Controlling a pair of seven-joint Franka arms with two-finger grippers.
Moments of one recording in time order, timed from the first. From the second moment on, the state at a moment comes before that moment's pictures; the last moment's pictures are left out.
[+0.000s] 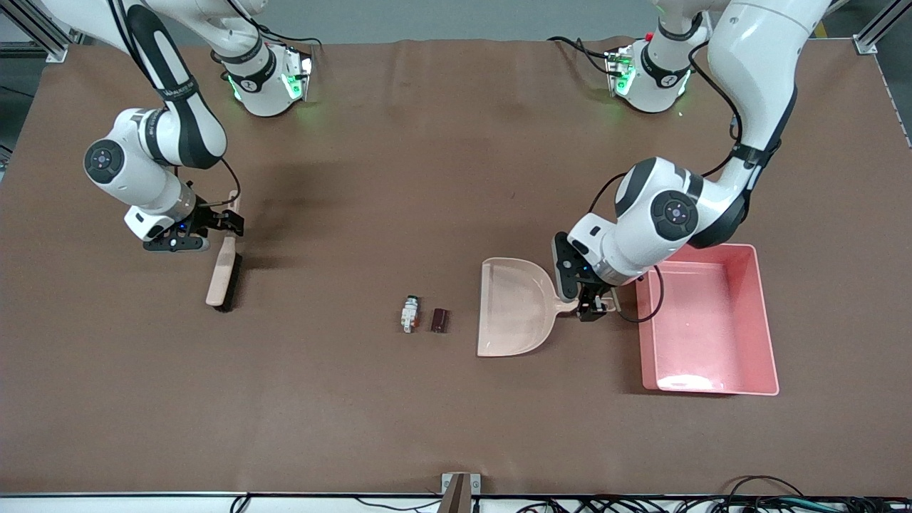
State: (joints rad) left arm -0.04 0.51 -0.42 -1.83 0.04 2.44 1.13; right arm -0.02 0.09 -0.04 -2.53 0.06 2.56 -0.13
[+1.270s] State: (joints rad) left arm -0.04 0.63 -0.42 -1.79 0.10 2.47 1.26; right arm -0.02 0.11 -0.04 -2.55 0.06 2.60 -0.15
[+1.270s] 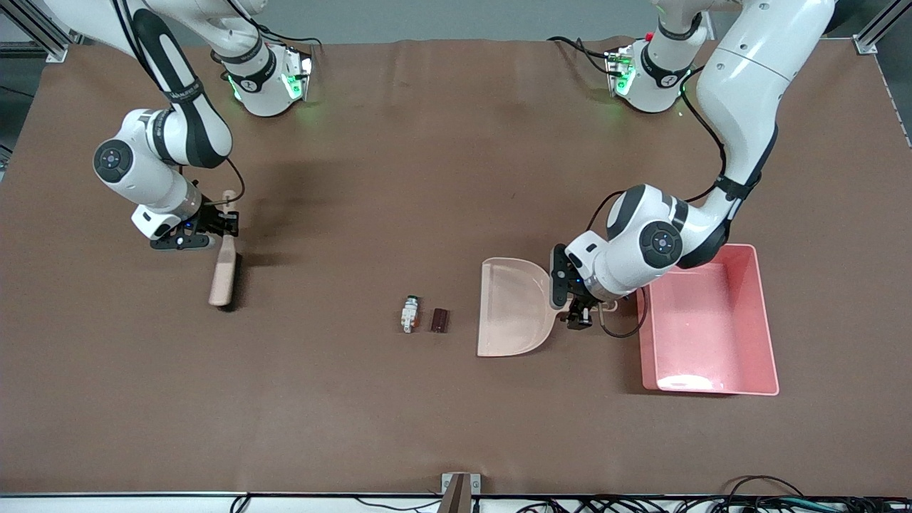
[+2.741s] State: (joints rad) left arm -0.05 0.67 -0.42 -1.75 0.15 2.47 1.22; right arm 0.20 -0.01 -0.02 -2.52 0.20 2.49 0.00
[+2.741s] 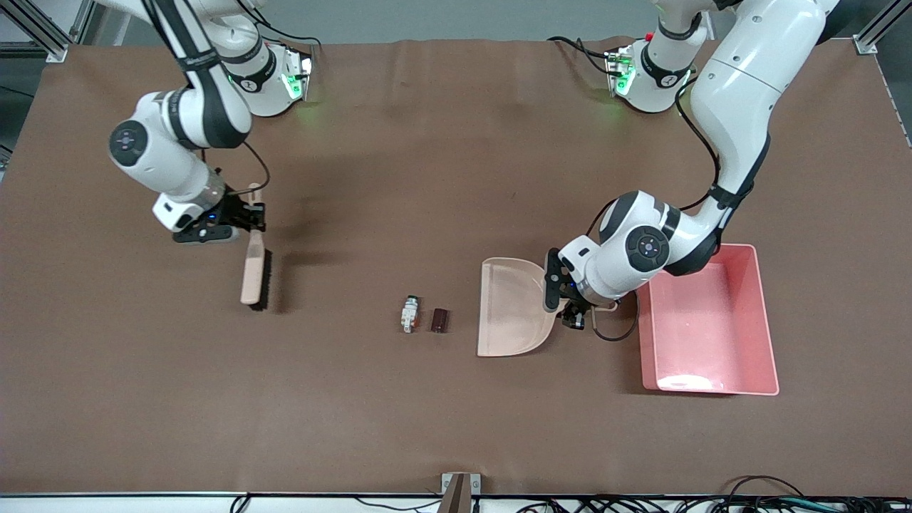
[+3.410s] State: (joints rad) left arm -0.05 0.67 -0.41 -1.74 0.15 2.47 1.21; right arm 0.42 0.17 -0.02 -2.34 0.22 2.51 0.31
